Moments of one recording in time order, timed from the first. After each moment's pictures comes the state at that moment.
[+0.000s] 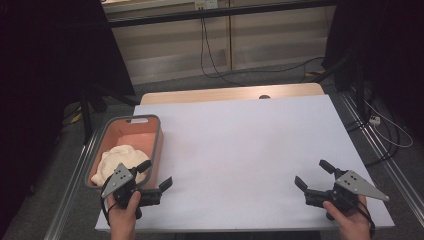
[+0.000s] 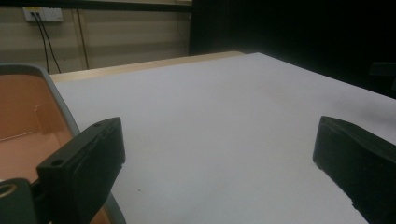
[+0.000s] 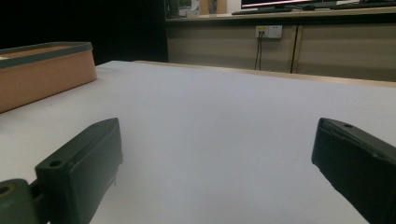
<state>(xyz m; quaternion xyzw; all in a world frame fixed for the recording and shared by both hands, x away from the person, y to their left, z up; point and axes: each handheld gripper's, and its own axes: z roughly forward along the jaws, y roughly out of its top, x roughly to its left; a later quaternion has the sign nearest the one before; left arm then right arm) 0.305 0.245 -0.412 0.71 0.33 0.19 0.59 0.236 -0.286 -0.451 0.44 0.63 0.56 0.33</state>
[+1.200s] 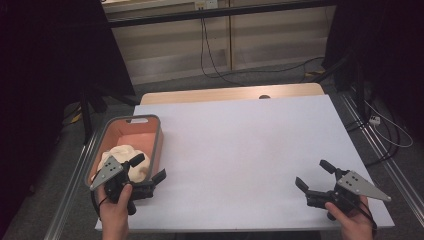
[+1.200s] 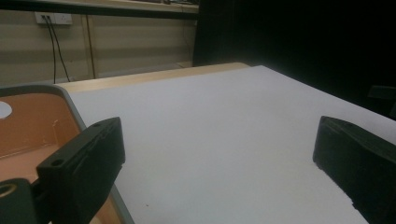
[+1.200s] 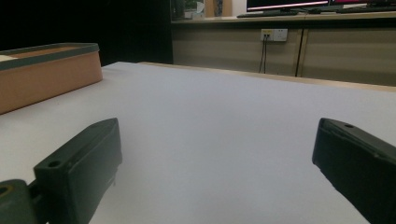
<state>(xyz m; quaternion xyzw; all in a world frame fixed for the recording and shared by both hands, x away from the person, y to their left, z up) 0.310 0.254 -0.382 0.70 0.34 0.18 0.59 0.235 -0.288 -0.450 0.43 0.63 0.56 0.33</state>
